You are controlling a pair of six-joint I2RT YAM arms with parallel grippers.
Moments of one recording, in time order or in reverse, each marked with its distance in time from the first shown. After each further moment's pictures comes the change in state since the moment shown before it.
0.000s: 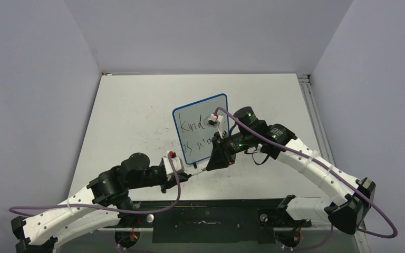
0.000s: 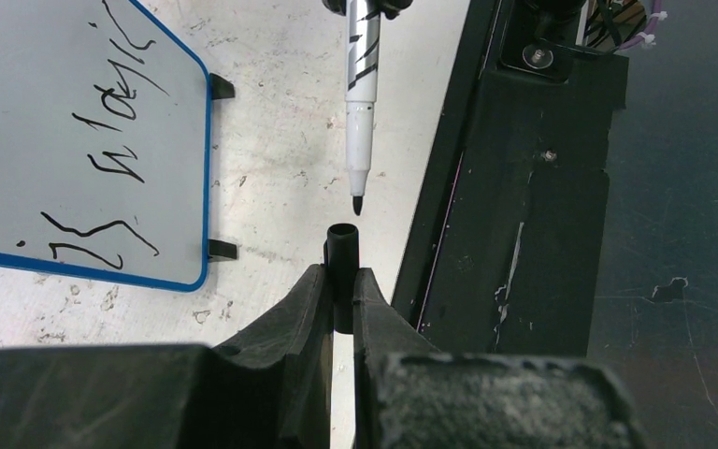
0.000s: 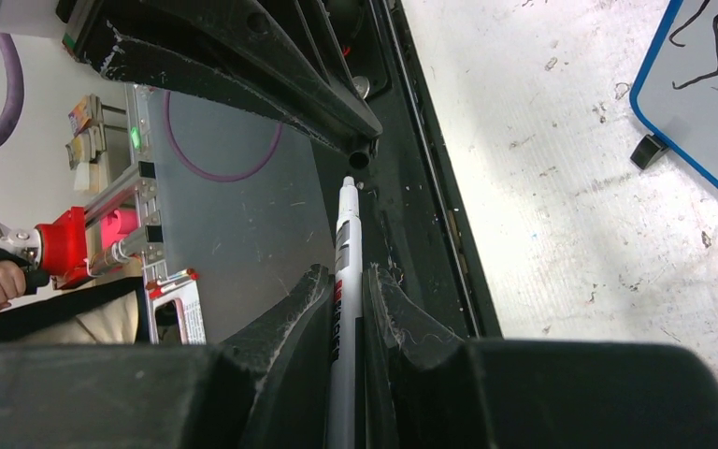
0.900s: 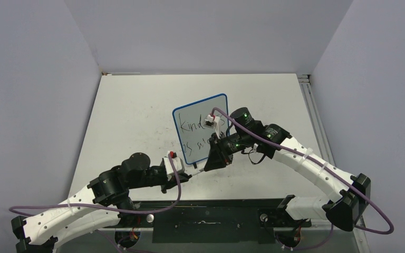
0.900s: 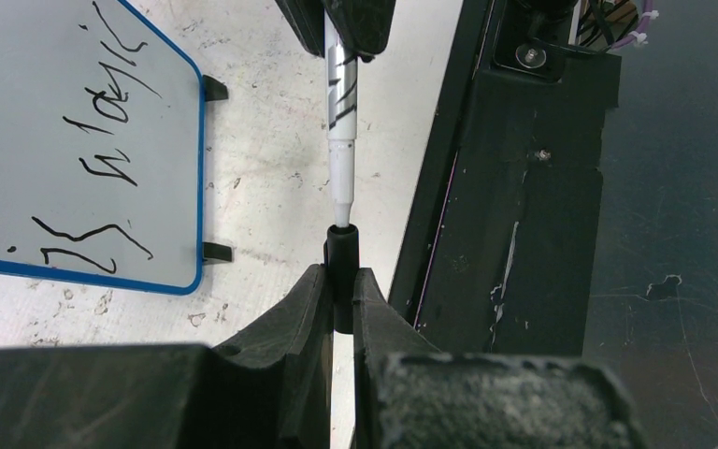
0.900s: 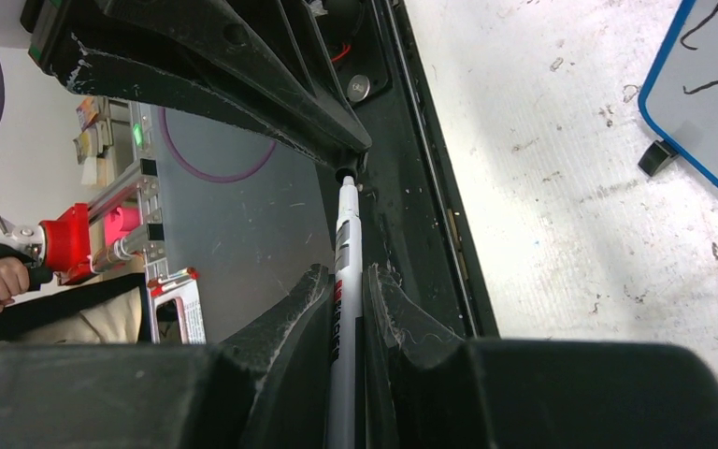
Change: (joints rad) left arm 0.000 0.006 0.000 0.006 0.018 -0.001; right arm 0.008 0.032 -0.019 0.045 -0.015 0.003
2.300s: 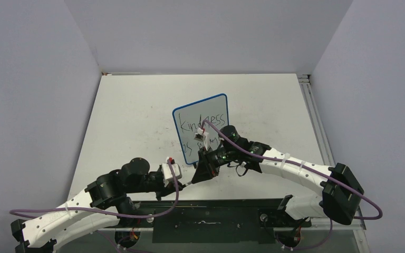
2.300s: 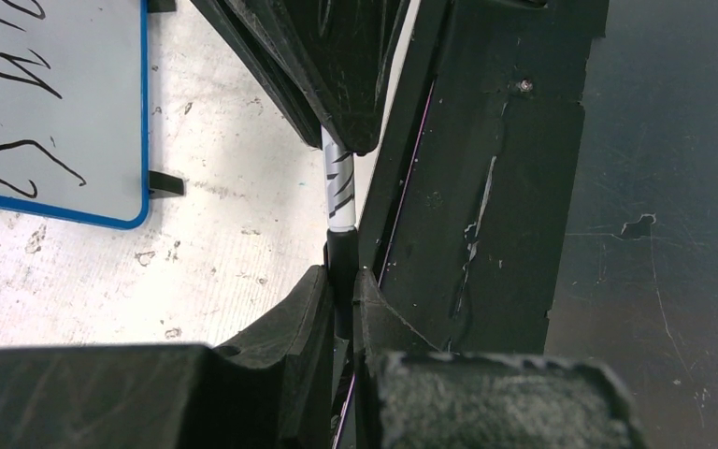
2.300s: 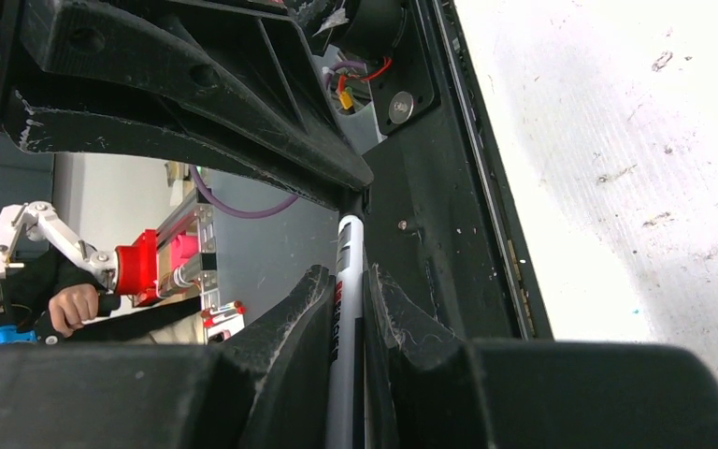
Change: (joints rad) left arm -0.003 -0.069 -0.050 -0.124 0.023 -0.033; right arm 0.124 0.064 -0.305 0.555 -0.021 0.344
